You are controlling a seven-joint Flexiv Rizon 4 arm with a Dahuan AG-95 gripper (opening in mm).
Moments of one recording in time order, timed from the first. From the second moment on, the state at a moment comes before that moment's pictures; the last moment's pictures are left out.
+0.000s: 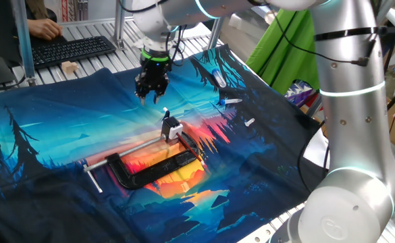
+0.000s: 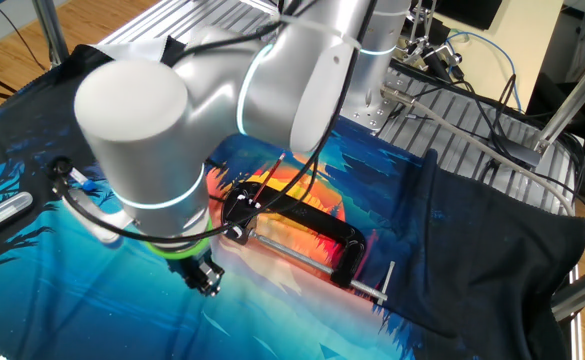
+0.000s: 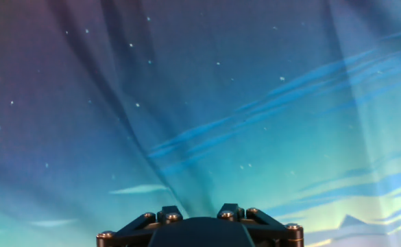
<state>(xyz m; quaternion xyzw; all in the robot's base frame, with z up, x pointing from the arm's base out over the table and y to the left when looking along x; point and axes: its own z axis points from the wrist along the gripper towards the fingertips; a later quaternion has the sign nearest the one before) 0.670 -0.007 0.044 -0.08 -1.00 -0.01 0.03</state>
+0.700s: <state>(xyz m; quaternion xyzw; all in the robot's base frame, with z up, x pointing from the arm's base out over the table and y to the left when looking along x) 0.668 -0.057 0.044 -0.04 -1.00 -0.01 0.03</state>
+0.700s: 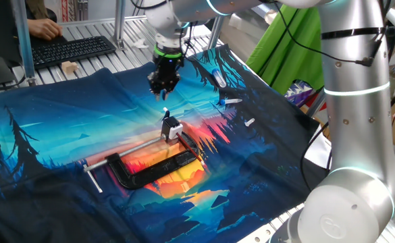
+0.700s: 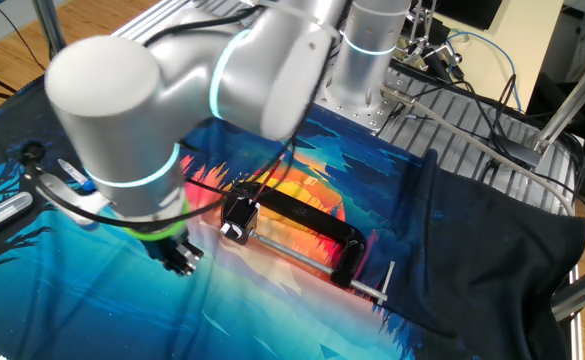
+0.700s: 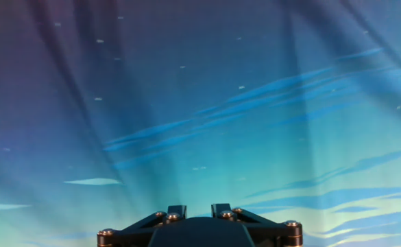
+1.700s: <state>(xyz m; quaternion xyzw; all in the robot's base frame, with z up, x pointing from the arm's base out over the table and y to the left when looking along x) 0.663 -0.004 0.052 -0.06 -1.00 -0.01 0.04</state>
